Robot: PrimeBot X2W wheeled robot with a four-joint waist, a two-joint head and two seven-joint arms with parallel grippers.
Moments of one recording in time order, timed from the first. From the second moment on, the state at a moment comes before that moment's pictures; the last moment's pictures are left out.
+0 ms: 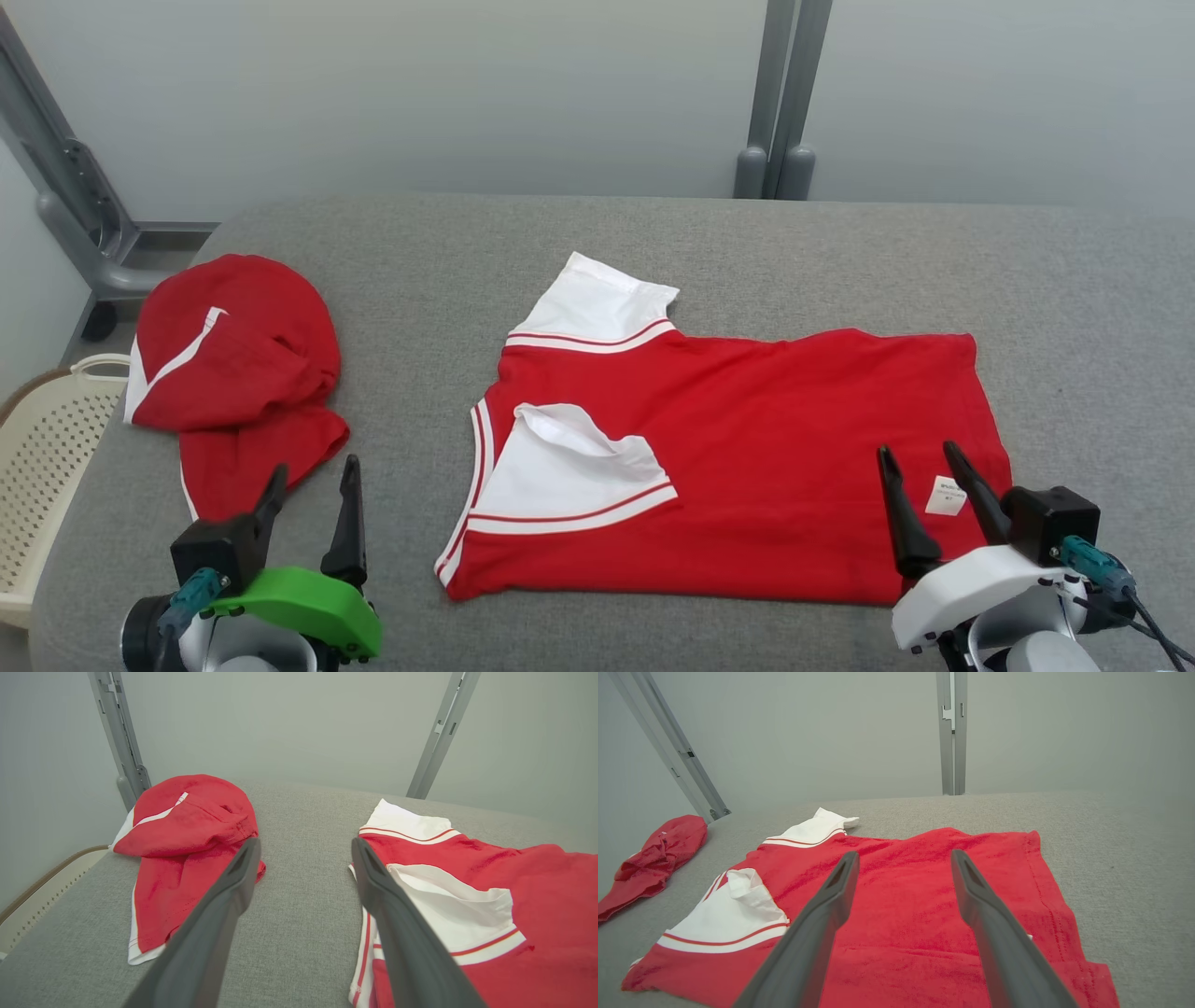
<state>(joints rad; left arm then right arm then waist) -0.15 0.34 -0.46 0.33 -0.62 0.15 -0.25 -0.04 -0.05 0.02 0.24 0.20 0.13 -0.16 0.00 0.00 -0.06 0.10</state>
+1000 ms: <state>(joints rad) -0.06 0.33 -0.37 0.27 -0.63 0.12 -0.25 -0.03 -0.05 -0.05 0.28 0.21 0.13 -0.21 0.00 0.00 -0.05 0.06</state>
